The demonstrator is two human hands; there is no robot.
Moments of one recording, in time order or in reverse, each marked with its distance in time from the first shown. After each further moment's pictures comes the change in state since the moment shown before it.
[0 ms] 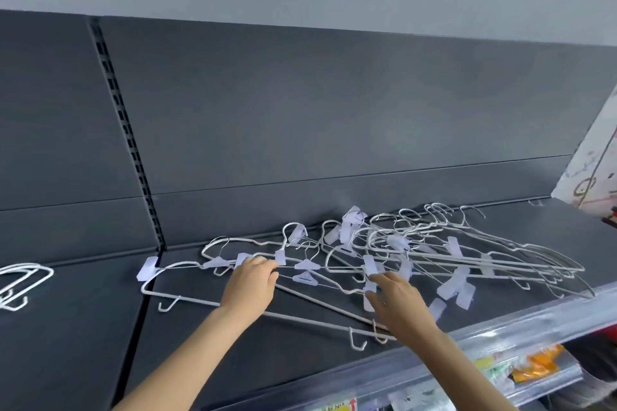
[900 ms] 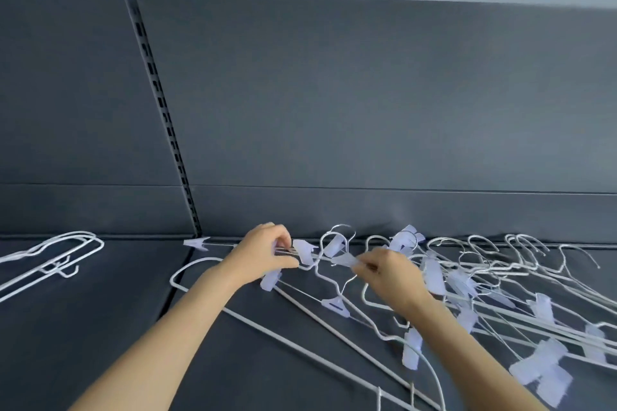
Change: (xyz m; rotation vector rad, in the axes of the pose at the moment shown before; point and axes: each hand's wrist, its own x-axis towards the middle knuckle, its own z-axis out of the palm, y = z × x) left_hand 0.065 -0.030 -0.042 -0.203 -0.115 -0.144; right_hand 0.115 -0.050 -0.003 0.143 -0.114 -0.285
